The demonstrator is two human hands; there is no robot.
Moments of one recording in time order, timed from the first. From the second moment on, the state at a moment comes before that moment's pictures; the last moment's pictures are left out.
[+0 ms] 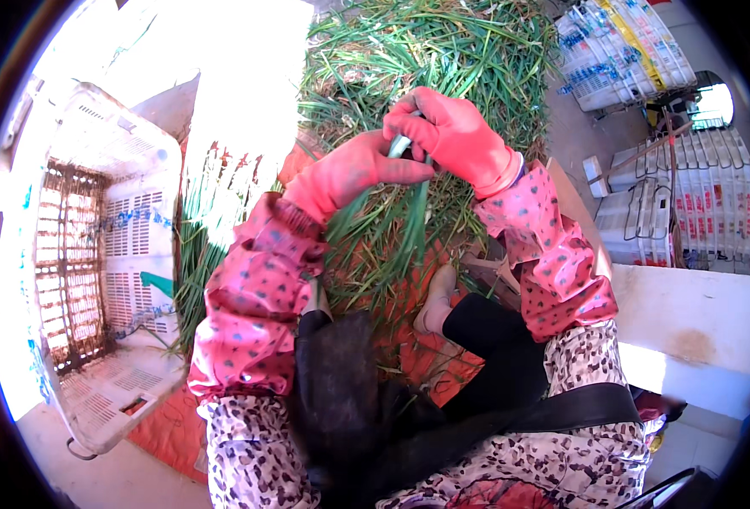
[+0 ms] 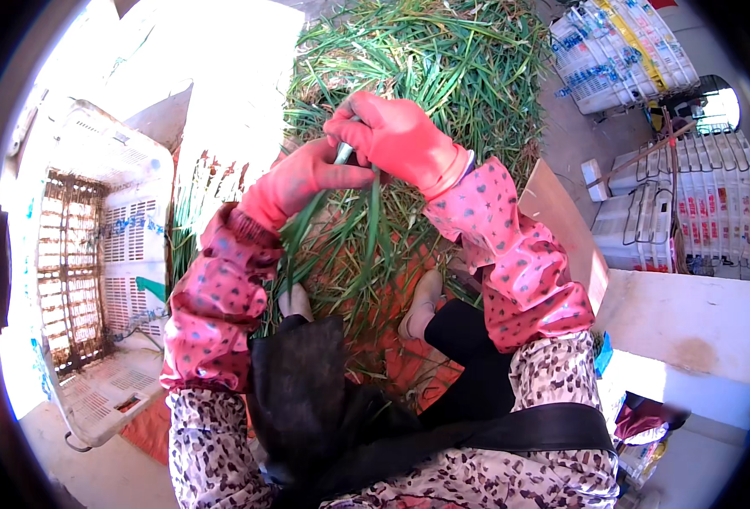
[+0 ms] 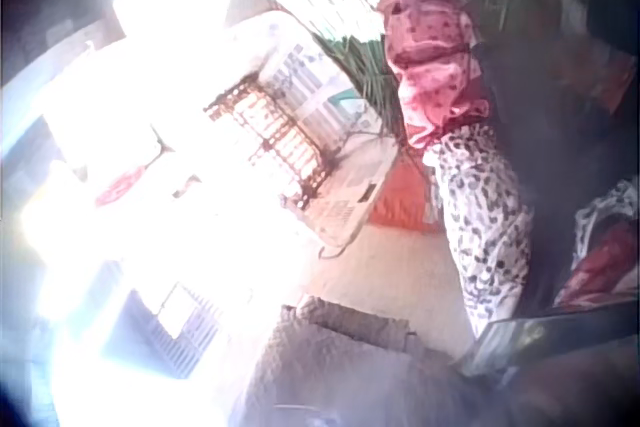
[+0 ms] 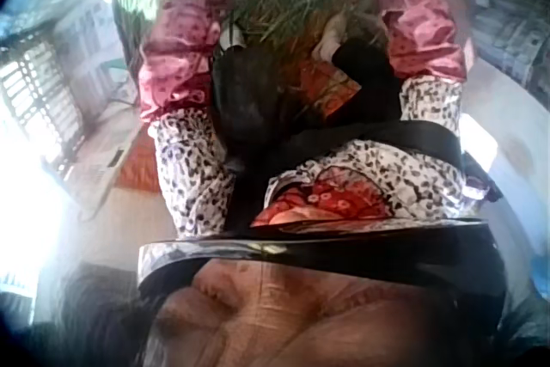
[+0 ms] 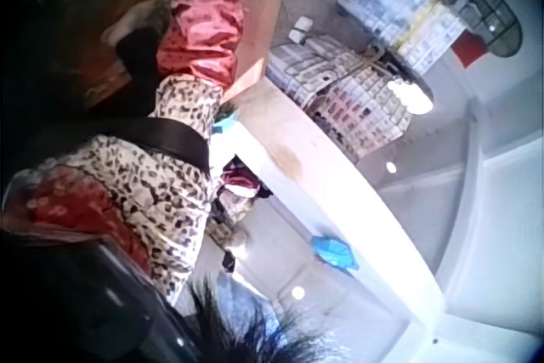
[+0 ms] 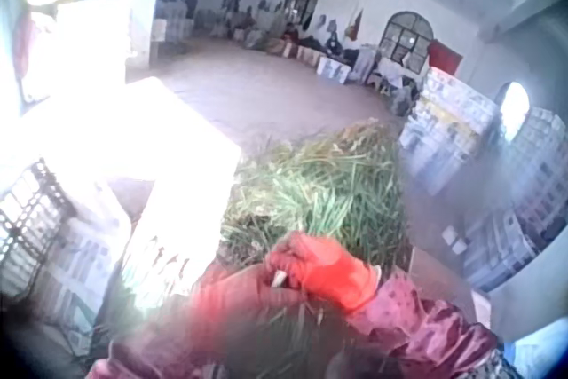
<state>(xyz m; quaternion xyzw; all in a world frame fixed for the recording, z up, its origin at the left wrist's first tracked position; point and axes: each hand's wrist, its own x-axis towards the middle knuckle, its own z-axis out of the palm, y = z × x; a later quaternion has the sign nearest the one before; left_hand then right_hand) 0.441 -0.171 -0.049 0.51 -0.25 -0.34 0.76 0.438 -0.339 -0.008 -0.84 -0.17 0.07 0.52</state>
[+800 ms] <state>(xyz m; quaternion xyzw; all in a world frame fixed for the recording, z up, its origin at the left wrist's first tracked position) 0.408 -0.096 -0.214 0.65 0.24 -0.31 0.65 0.379 -0.346 -0.366 -0.72 0.44 0.29 0.45</state>
